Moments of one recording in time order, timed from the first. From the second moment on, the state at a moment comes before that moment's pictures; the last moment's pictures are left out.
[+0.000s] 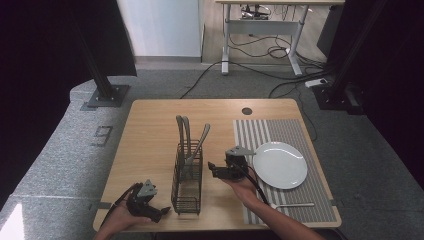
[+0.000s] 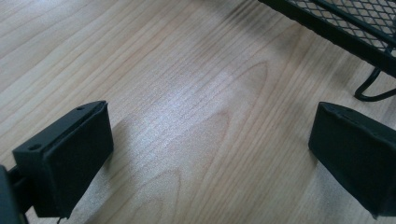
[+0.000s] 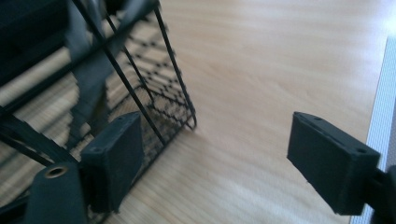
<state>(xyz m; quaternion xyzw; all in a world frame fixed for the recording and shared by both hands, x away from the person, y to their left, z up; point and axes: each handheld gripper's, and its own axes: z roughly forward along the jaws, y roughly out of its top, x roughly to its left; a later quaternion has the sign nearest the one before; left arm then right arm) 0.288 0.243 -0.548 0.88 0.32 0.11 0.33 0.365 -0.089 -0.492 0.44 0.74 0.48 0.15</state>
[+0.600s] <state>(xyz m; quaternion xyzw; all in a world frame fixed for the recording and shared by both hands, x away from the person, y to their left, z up) 0.288 0.242 -0.548 0.88 0.32 0.11 0.33 0.394 -0.084 -0.450 0.41 0.73 0.53 0.14</state>
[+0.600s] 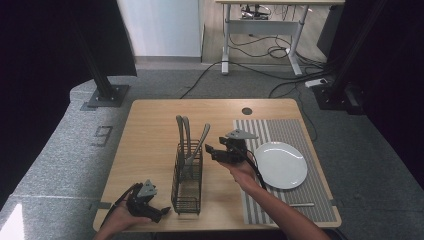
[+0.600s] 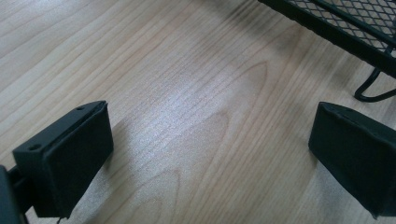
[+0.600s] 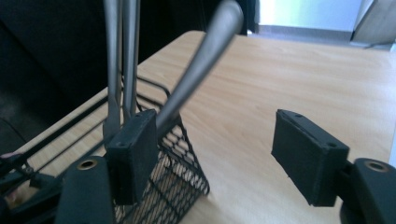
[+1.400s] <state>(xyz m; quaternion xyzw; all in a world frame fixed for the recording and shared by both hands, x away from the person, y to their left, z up) 0.288 0.243 -0.548 0.88 0.32 0.11 0.33 0.439 -0.060 -0.447 0.41 0.73 0.55 0.09</state>
